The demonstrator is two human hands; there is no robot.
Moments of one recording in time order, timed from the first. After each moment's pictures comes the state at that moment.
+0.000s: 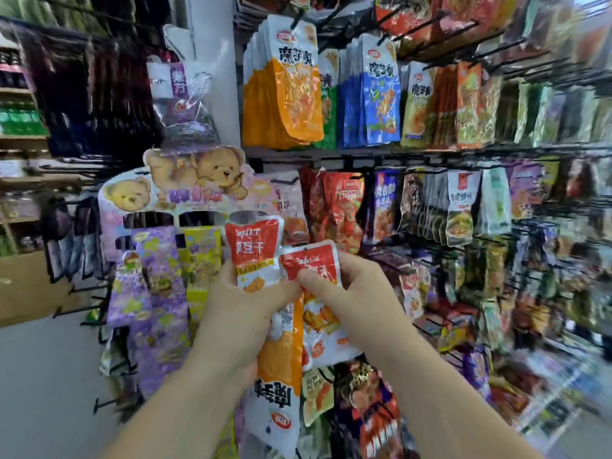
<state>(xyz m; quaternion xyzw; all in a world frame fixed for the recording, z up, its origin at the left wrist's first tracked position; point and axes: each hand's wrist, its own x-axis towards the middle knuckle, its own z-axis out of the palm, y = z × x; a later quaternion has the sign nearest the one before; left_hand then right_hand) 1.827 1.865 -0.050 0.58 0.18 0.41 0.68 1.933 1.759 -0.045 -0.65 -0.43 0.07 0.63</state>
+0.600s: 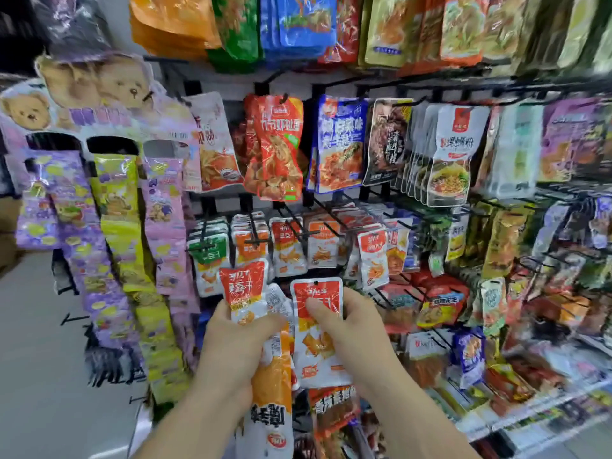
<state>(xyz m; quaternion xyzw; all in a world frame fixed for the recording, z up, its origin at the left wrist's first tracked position) 1.949 1.758 -0.172 0.50 0.38 0.39 0.68 2.077 1.667 -0.184 -0.64 -0.35 0.23 0.64</state>
